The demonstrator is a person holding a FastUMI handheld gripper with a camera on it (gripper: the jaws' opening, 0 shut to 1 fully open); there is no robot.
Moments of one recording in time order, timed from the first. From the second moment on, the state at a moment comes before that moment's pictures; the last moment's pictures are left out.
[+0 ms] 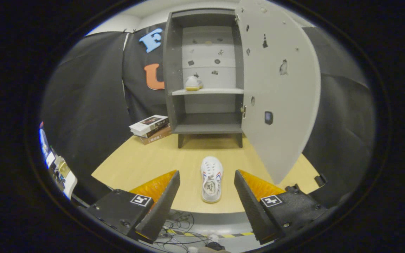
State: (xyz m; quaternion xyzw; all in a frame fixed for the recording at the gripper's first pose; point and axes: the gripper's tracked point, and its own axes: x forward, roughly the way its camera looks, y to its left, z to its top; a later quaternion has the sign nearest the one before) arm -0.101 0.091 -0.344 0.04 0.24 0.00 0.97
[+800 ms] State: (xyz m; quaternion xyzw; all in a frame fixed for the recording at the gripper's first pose) arm 0.023 0.115 -0.510 0.04 0.34 0.01 0.94
